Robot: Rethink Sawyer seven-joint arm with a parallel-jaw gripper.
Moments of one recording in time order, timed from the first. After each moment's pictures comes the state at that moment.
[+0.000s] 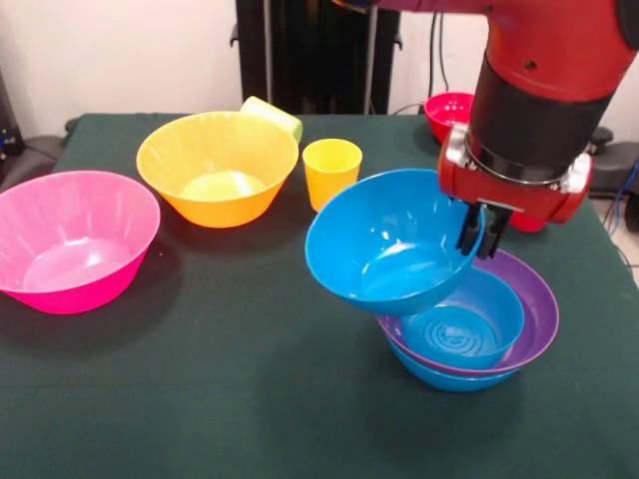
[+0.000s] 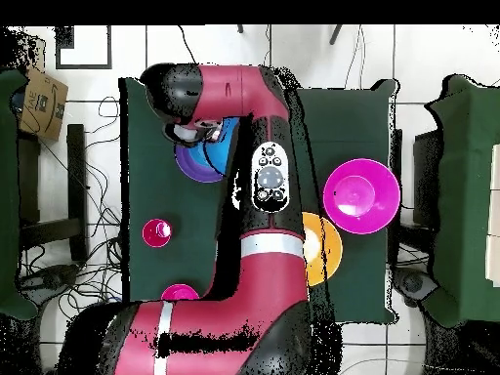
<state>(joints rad) -0.08 -0.35 0.07 0.88 -0.11 1.19 2.09</state>
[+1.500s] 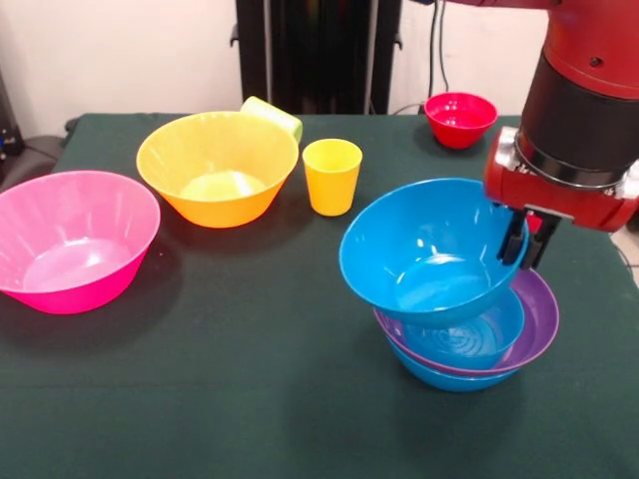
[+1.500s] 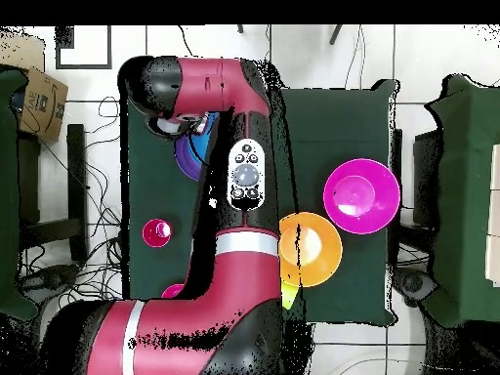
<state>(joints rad) -0.01 -0.29 -0.02 0.78 -0.01 1.19 2.11</state>
